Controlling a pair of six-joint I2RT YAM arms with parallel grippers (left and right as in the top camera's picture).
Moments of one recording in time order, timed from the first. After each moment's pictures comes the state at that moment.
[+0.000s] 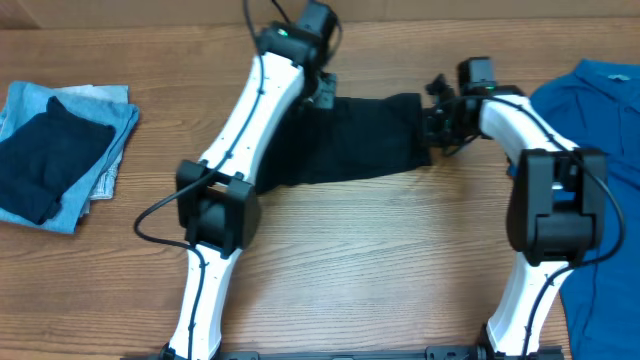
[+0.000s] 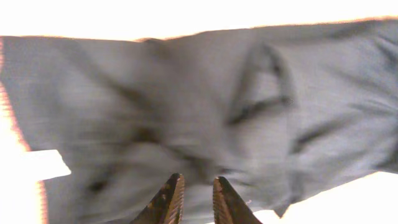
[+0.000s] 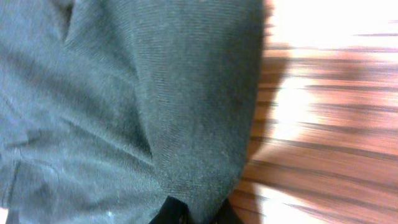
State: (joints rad) left arm -0.40 2.41 2.42 -1.33 0.02 -0.28; right arm 0.00 2.16 1.53 -0.69 -0.45 0.03
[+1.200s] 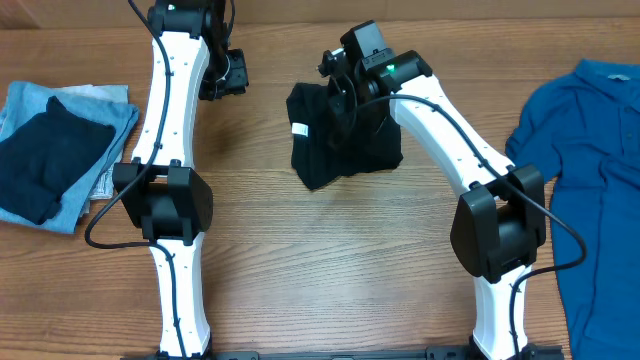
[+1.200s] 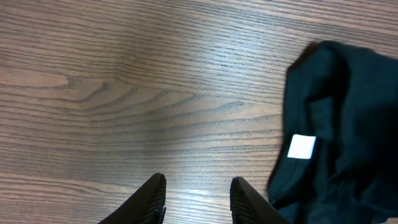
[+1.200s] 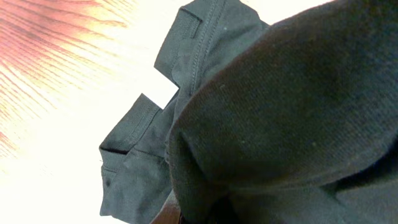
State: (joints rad) left arm -0.10 2.41 2.52 -1.49 0.02 -0.28; right arm 0.44 2.16 1.94 -0.93 -0.19 -0.11
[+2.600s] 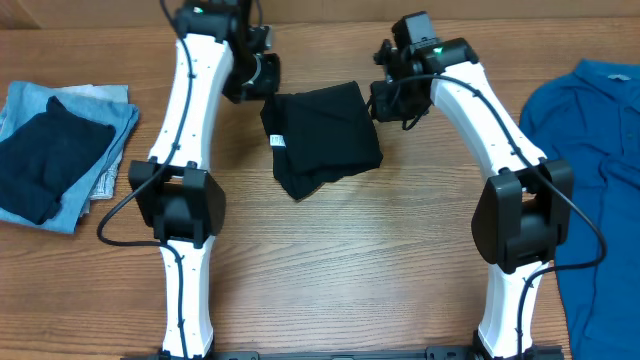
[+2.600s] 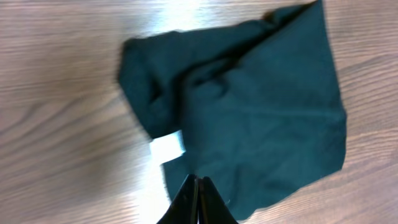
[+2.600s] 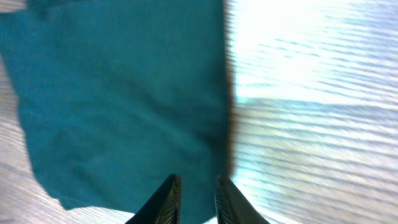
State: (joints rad) left arm -0.18 2.41 2.48 -1.43 0.28 -0.15; right arm 0.27 2.16 1.94 -1.06 -0.24 0.12
